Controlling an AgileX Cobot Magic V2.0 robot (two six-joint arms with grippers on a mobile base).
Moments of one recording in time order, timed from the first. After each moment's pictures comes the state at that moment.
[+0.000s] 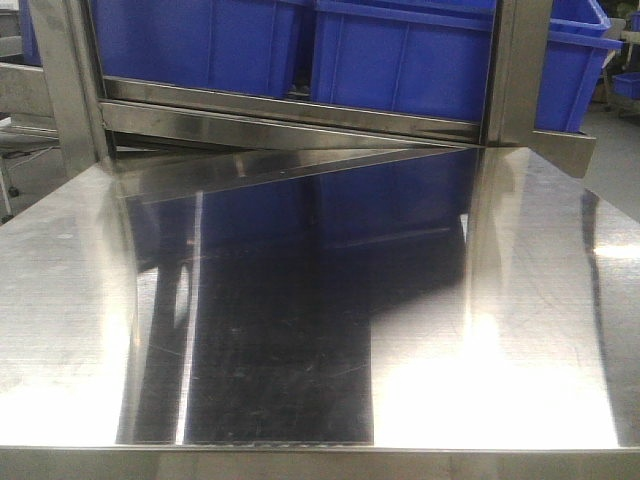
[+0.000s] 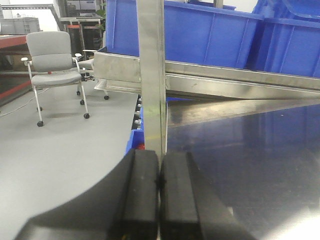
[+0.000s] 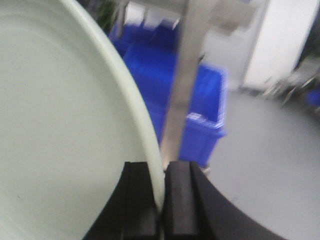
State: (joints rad) left arm -0.02 0.00 0.01 0.01 0.07 0.02; right arm 0.10 0.22 -1.06 -0.05 0.80 -0.07
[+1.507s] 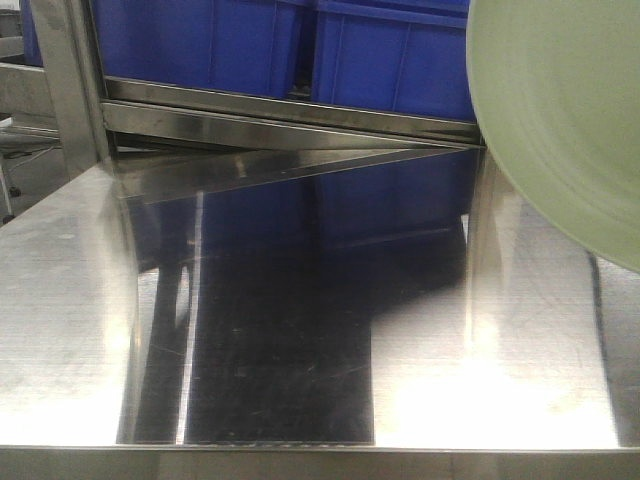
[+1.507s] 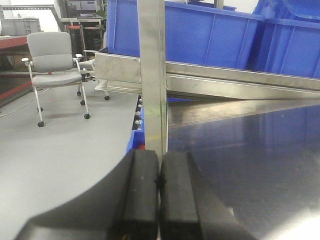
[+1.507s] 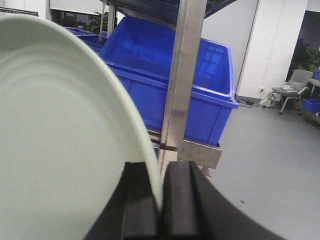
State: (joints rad) left arm -0.02 0.00 0.01 0.01 0.07 0.02; right arm 0.10 0.09 -0.21 -0.22 0.05 0.14
